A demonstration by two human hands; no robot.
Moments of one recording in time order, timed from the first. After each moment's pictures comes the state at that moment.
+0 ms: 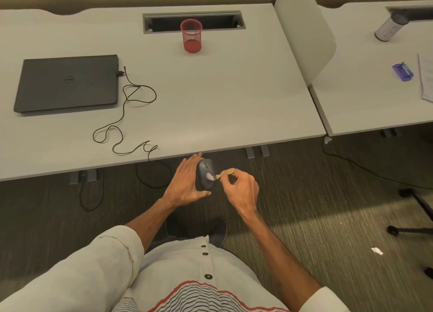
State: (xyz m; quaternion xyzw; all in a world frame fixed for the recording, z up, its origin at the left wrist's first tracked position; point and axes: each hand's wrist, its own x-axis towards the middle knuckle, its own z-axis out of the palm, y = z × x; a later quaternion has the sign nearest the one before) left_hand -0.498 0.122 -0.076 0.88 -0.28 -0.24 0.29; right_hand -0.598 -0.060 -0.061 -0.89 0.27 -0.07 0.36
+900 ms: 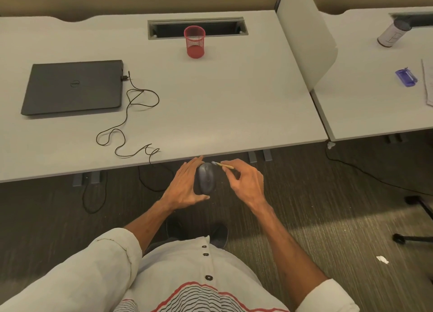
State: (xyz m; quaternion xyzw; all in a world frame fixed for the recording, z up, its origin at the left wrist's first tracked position) left_hand -0.493 0.127 -0.074 0.87 -0.28 -0.27 0.30; right_hand -0.574 -0.097 -0.046 -0.93 0.12 -0.09 0.34
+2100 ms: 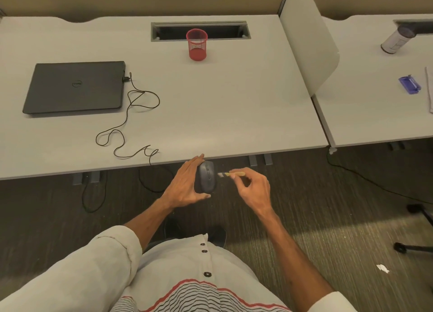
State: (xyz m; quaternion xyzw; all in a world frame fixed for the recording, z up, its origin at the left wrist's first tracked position) left_hand -0.485 0.112 -0.066 0.87 -0.27 -0.27 0.30; right_hand -0.590 -0.126 -0.058 -0.89 0.17 -0.04 0.41
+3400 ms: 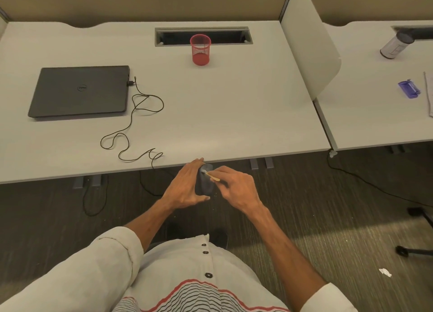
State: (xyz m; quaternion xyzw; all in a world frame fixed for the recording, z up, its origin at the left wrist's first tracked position) left_hand -0.479 0.126 -0.062 0.88 -0.27 -0.26 0.29; right_hand -0.557 -0.078 -0.033 -0.96 -0.04 -0.06 0.26
